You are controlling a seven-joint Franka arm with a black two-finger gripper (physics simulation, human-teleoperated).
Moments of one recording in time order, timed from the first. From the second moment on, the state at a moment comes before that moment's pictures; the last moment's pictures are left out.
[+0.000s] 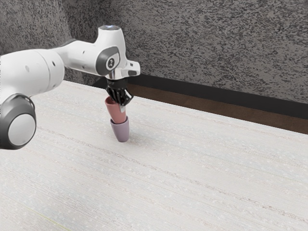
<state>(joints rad) -0.05 0.59 0.11 -1.31 0.02 1.91 0.21</state>
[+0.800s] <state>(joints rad) -0.05 0.60 0.10 -1.32 0.01 1.93 0.22</state>
